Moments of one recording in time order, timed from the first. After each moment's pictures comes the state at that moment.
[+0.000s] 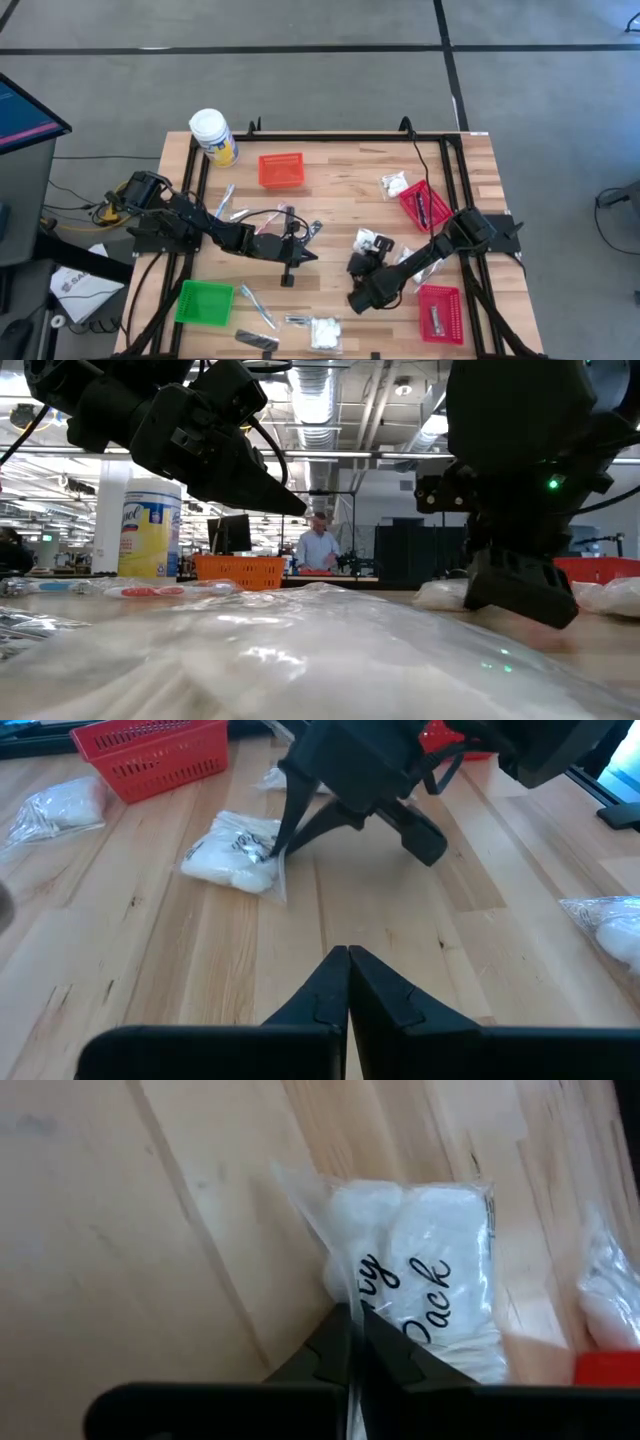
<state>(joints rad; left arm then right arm) -0.31 1.67 0.63 0.58 -0.26 -0.03 0.54 2.12 1.30 -1.01 0.69 0.96</state>
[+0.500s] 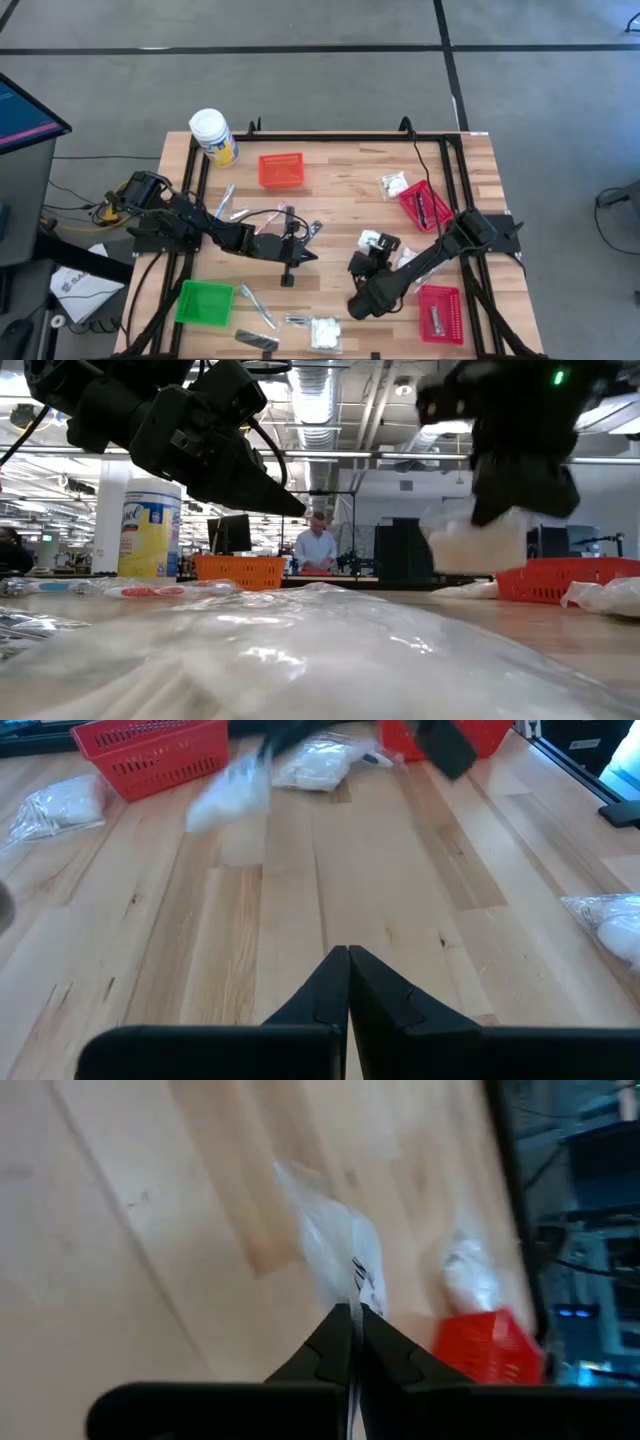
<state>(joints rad) -0.31 1.67 0.63 0.58 -0.26 -0.03 0.58 2.12 1.56 -1.47 0.74 1.10</state>
